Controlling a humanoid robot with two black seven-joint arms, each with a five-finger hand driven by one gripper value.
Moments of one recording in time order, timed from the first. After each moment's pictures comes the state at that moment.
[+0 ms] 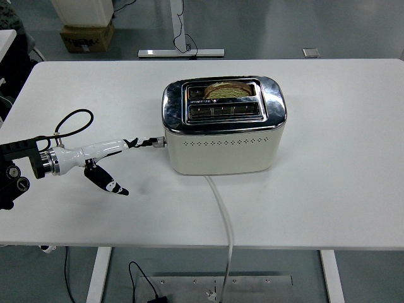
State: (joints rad) left arm -0.72 0.65 -0.43 -1.05 1.38 -0.25 -0.56; right arm 0.04 0.00 0.29 0.08 -0.32 0.06 0.09
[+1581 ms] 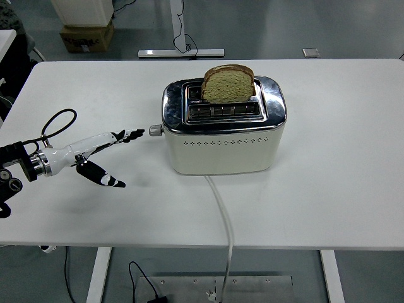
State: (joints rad) left arm -0.70 0.67 -0.42 -0.99 1.15 -0.22 -0.57; right arm 0.04 0.00 0.29 0.08 -0.32 0.06 0.09
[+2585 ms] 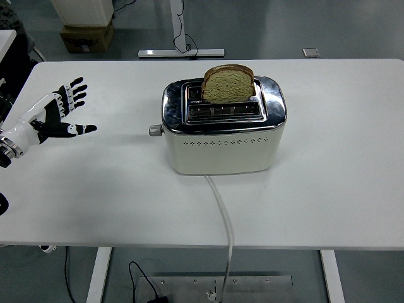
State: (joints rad) left arm -0.71 0.66 -0.42 -0.82 0.48 -0.23 -0.56; right arm 0.04 0.00 0.29 0.08 -0.32 0.06 0.09
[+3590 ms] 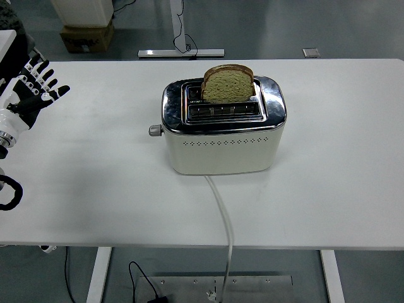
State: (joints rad) left arm -0.72 0.59 -0.48 -0.74 0.05 -0.21 -0.56; right arm 0.04 0.00 0.29 0.08 -0.32 0.06 0.09
